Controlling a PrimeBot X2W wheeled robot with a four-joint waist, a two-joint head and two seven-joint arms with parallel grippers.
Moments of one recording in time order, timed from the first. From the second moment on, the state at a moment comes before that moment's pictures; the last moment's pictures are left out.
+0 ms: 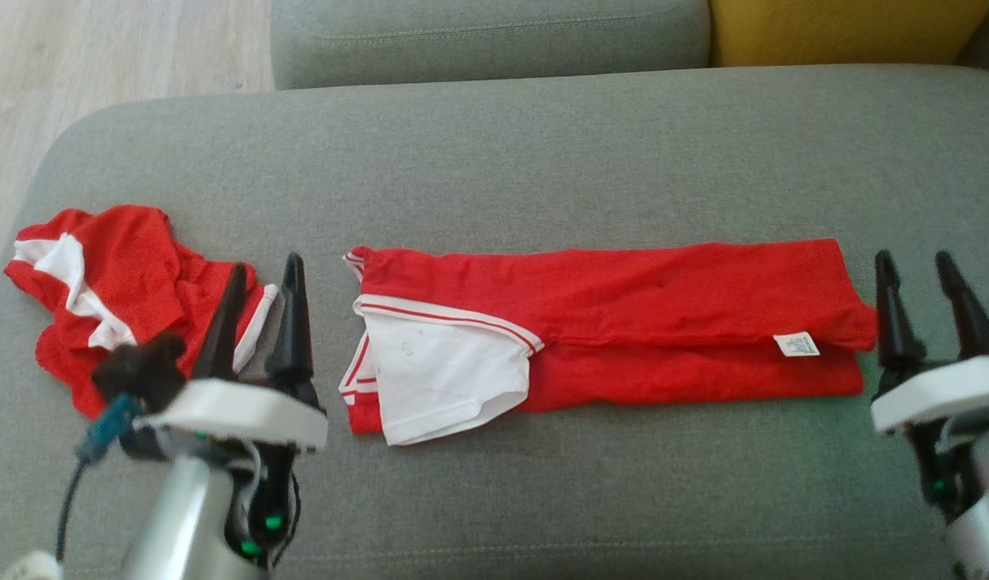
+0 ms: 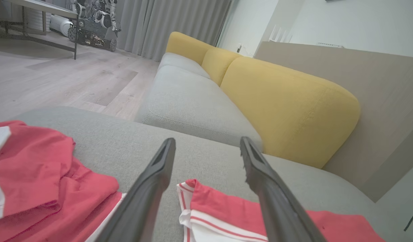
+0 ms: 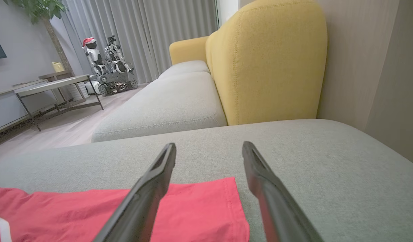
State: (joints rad) left arm -0.20 0.13 -0.26 0.23 -0.57 0.04 -0.25; right arm -0.28 -0.38 0.17 0.52 0.53 0.12 -0.25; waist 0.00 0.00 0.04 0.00
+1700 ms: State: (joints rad) left arm -0.15 0.05 -0.17 0.17 -0.44 -0.02 -0.25; right arm -0.39 -0.20 -0.14 0.75 0.49 0.12 0.20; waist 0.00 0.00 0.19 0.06
